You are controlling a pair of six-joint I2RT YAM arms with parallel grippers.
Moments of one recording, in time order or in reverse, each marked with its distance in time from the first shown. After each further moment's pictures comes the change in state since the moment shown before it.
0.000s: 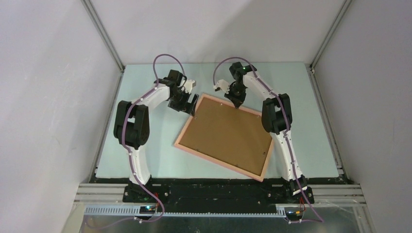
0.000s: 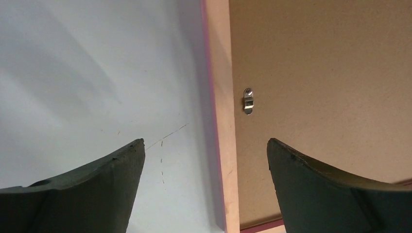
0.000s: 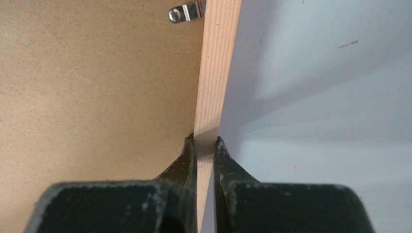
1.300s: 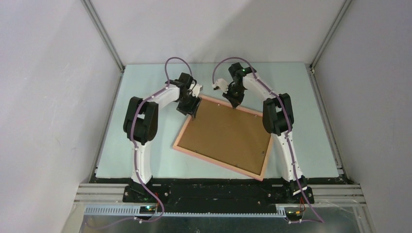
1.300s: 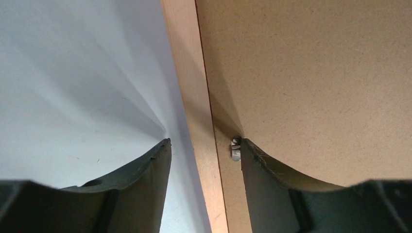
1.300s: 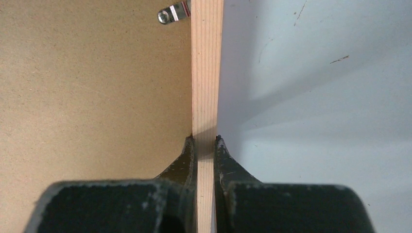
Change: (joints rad) left arm -0.080 0.124 0.075 -0.023 -0.106 -0.042; right arm 0.019 -0.050 -0.099 0.117 -0.034 0.076
